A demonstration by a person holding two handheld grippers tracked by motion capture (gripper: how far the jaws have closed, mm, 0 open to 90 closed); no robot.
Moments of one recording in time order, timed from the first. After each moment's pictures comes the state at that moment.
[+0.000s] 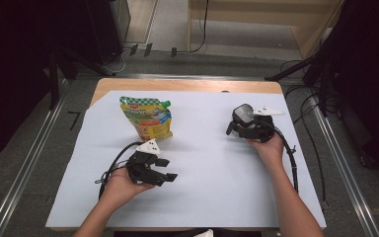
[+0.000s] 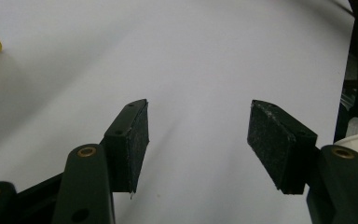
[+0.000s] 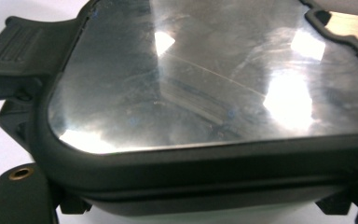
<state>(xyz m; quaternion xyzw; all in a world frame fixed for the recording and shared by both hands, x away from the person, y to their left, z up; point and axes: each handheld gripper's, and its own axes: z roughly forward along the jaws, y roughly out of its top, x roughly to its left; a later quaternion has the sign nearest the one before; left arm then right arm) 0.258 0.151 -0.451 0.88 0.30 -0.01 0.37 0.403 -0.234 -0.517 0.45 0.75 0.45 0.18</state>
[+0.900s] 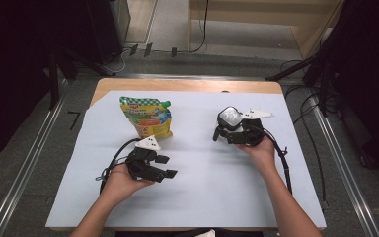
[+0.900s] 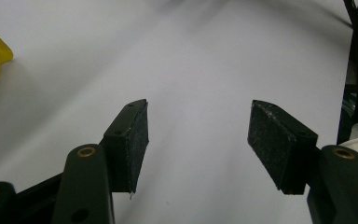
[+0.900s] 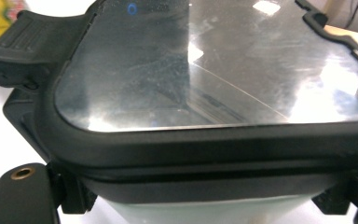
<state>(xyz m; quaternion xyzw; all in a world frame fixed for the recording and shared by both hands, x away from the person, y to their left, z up) 0.267 0.153 -0.450 0.88 0.30 -0.01 0.37 0.377 -0.193 -0.494 0.38 0.78 0.47 0.15</state>
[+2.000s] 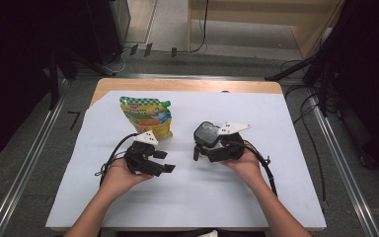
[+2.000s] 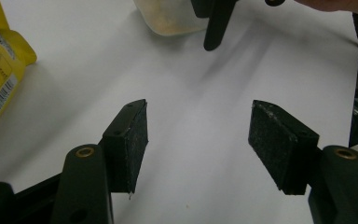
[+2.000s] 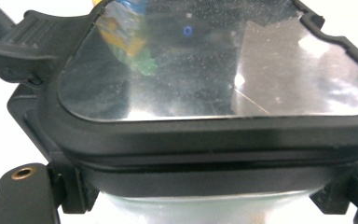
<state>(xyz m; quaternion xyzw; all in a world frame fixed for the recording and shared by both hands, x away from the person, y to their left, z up) 0.282 0.161 -0.449 0.87 0.31 -0.01 0.37 0.336 -0.133 -0.496 0.29 0.83 0.47 0.10</state>
